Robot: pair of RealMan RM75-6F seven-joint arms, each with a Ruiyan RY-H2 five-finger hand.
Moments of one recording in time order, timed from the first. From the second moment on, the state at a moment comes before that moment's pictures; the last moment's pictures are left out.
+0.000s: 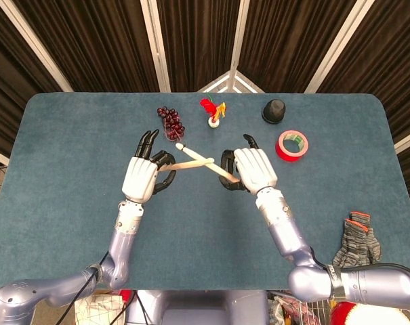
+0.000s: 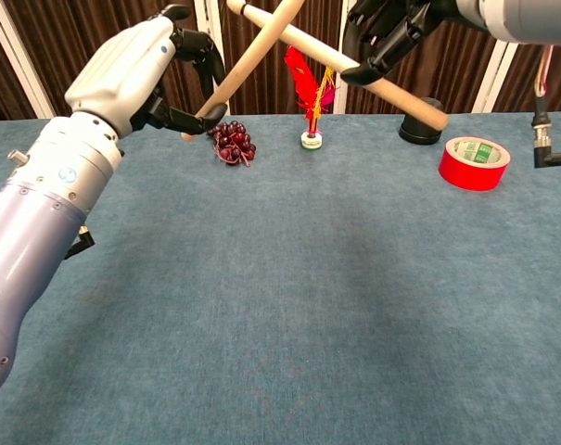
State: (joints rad) left arm -0.74 -1.98 -0.33 -1.09 1.43 1.43 0.18; right arm 0.95 -1.30 0.40 -2.00 -0.57 1.16 -0.51
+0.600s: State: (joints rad) left arm -0.77 -2.04 -0.33 -1.02 1.43 1.42 0.17; right arm 0.98 -1.32 0.40 -1.98 -0.53 1.16 -0.49
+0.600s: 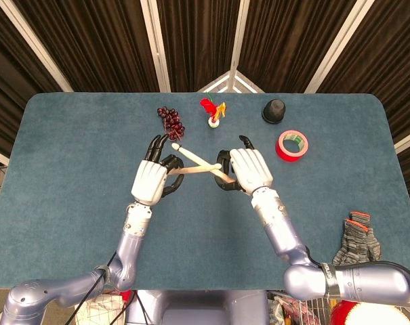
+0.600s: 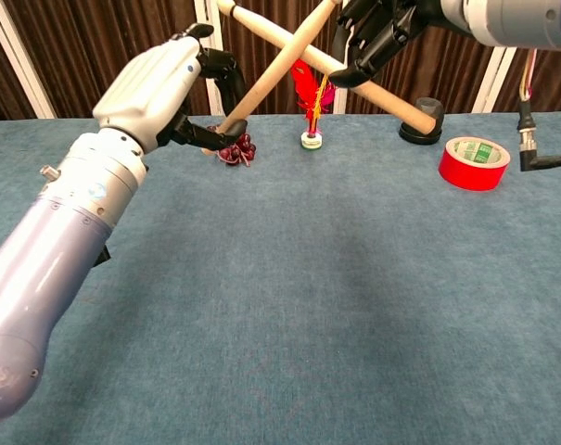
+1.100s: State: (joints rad) left arm -0.78 -2.06 -0.33 -0.98 1.43 1.44 0.15; right arm 0.97 -1.31 0.40 -1.99 -0.55 1.17 -0.46
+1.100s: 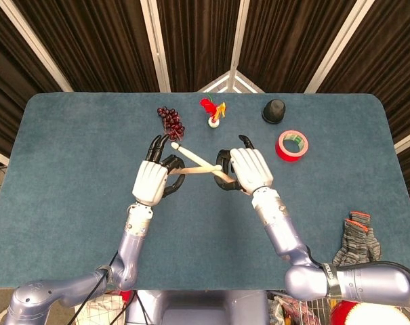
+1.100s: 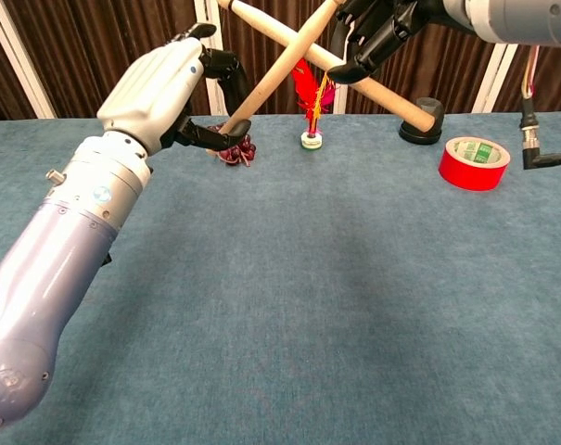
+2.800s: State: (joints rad) left arm -0.42 -1.38 -0.02 -1.16 1.46 1.30 0.18; right arm 0.58 -1.45 -0.05 -1.28 -1.37 1.19 -0.08
